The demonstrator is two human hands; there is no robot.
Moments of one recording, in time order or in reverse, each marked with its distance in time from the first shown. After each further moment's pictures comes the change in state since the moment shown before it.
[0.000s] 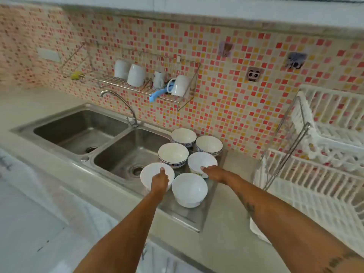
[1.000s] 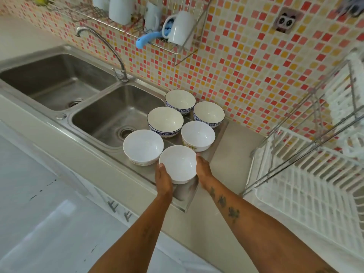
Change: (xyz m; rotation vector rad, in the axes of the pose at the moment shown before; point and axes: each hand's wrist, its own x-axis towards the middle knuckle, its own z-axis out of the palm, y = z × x) left_hand -0.033 -0.074 0.072 -0.358 0.156 0.030; right_hand 0.020 0.033 0.082 0.870 0.251 0.188
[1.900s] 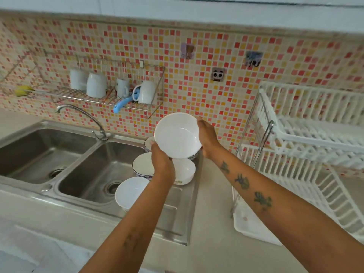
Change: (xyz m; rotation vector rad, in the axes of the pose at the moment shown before) left_hand -0.069 0.191 0.070 -0.268 -0.430 0.071; right_hand -0.114 -0.212 -0.051 0.176 0.143 -0.496
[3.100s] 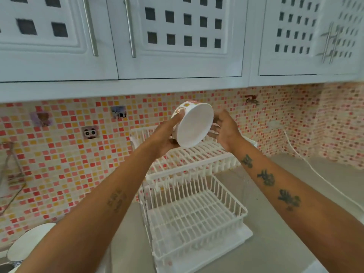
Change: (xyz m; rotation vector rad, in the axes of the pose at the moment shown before) left_hand -0.112 -0.030 0.315 0.597 -1.152 -0.148; right_hand -0.097 -0.122 -0.346 0.197 0.626 -0.296
